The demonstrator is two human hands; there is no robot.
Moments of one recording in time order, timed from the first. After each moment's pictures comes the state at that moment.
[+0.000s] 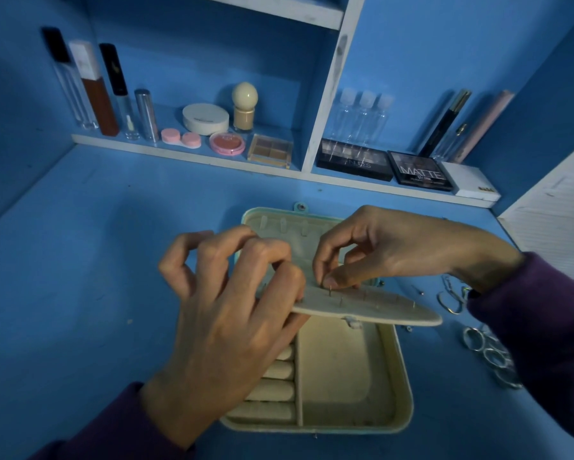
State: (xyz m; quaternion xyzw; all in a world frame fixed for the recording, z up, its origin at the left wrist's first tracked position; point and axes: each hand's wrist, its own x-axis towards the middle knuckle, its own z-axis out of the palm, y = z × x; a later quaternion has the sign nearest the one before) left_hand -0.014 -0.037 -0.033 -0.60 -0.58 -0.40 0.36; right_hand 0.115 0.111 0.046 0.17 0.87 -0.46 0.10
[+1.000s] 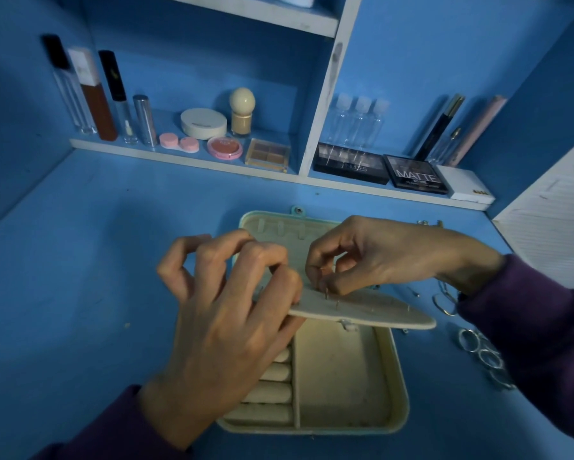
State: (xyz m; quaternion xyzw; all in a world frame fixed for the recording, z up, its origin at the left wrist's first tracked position) left_hand -0.014 -0.038 -0.032 -0.60 -0.58 -0.40 0.37; right_hand 0.111 0.109 0.041 0.18 0.87 -0.44 0.11
